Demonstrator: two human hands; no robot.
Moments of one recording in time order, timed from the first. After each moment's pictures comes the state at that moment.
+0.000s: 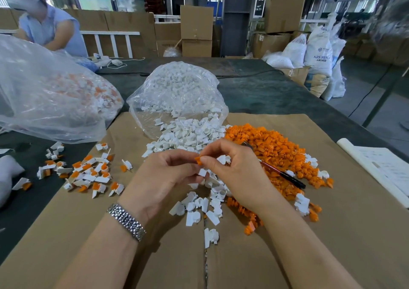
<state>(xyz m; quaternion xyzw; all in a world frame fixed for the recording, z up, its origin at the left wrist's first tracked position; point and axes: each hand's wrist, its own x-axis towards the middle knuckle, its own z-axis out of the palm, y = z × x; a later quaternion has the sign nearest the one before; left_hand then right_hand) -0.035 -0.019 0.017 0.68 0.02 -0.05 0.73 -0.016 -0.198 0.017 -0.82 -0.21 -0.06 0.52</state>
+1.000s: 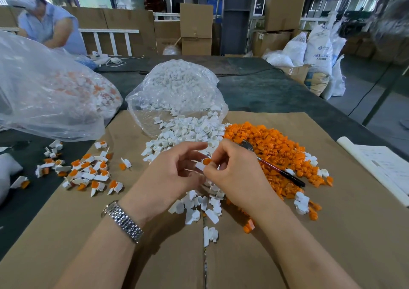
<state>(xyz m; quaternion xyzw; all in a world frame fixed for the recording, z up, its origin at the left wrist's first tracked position) -0.038 -0.020 0.015 0.82 -0.10 0.00 0.57 -0.017 -0.193 0.008 -0.89 -0.15 -0.12 0.41</state>
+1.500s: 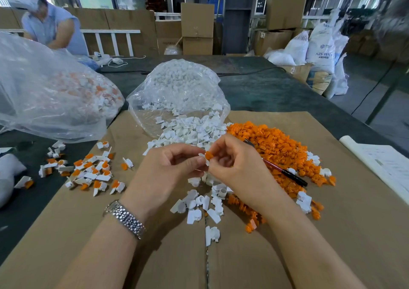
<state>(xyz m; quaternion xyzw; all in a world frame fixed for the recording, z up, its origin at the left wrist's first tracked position) -0.037 -0.020 0.015 0.76 -0.06 0.03 0.65 -0.022 -0.200 0.019 -0.82 -0.19 -0.05 0.54</state>
